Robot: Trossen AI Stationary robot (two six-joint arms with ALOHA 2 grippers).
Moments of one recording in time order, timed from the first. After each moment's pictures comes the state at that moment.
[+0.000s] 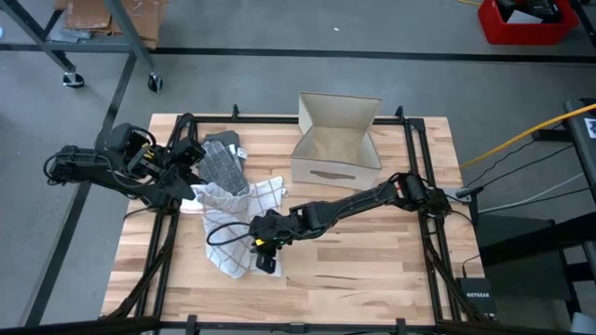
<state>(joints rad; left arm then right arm) -0.10 0.81 0.94 0.42 0.55 -1.60 0.26 2.21 1.89 -0.37 -0.04 0.50</state>
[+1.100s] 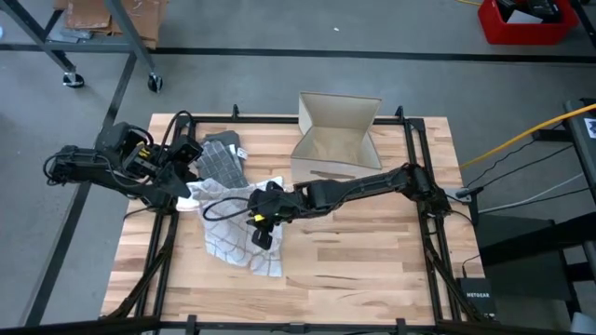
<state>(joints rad) -0.10 0.80 0.94 0.46 0.55 -1.59 0.19 2.14 2.02 -0.53 0.10 0.40</state>
